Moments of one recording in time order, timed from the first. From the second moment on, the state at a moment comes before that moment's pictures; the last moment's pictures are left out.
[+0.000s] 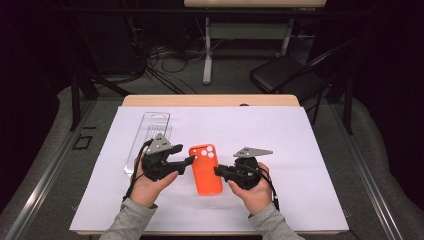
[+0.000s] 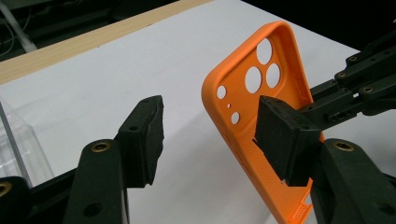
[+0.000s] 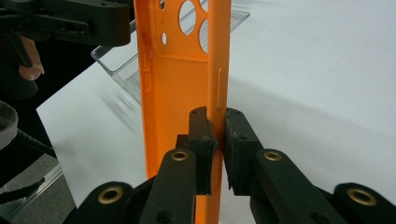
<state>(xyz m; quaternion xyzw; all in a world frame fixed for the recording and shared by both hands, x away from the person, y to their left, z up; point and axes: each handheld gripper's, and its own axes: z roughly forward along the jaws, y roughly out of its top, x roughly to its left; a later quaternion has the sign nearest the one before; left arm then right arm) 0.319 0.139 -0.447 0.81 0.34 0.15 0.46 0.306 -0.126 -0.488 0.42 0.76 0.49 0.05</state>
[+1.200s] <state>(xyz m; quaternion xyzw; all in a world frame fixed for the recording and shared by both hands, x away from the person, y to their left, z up) 0.306 0.129 -0.434 0.84 0.29 0.22 0.40 0.296 -0.113 -0.483 0.39 0.78 0.49 0.07</state>
